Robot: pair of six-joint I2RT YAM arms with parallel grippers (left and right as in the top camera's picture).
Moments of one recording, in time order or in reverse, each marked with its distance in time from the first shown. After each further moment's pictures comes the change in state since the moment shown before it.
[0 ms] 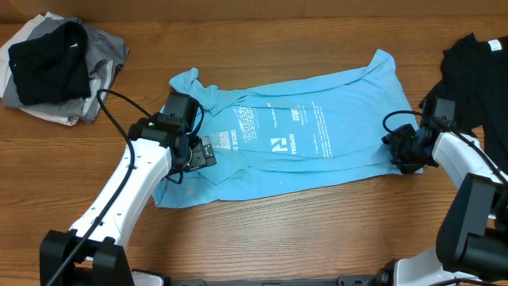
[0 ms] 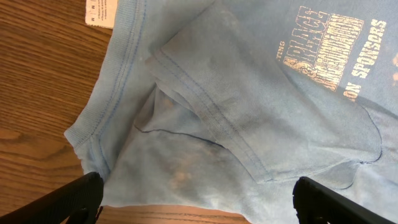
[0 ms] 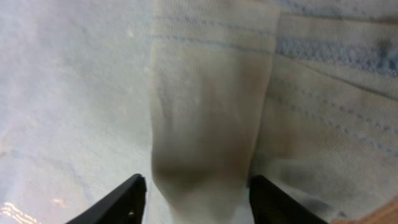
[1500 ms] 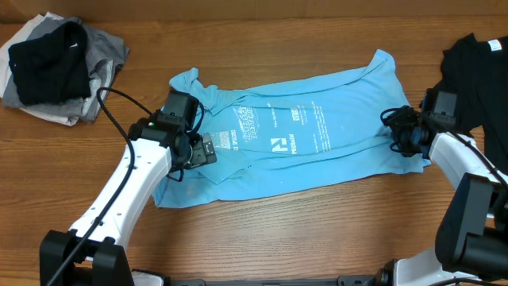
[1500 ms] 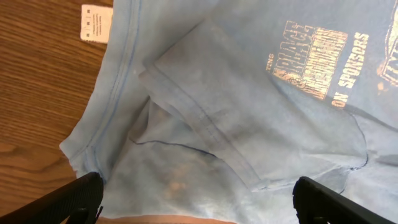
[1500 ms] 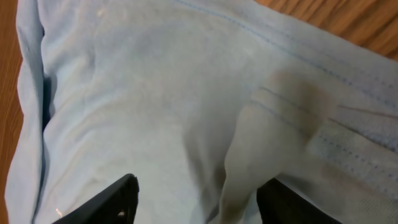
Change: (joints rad) left arm 0.000 0.000 0.000 0.035 0.000 0.011; right arm 0.019 0.000 -0.008 0.246 -0.019 -0.005
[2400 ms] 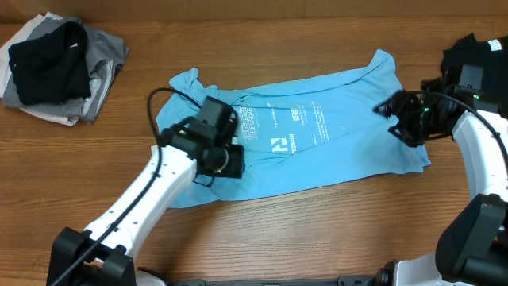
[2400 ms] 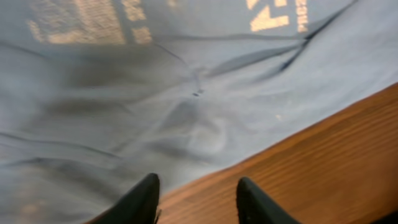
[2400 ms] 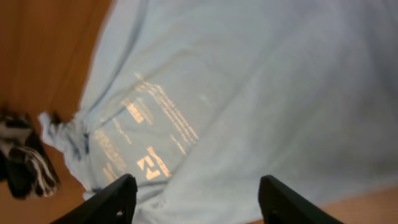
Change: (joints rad) left arm -0.206 0.000 0.000 0.092 0.321 0.178; right arm -0.019 -0.059 0.317 -0.598 -0.325 -0.324
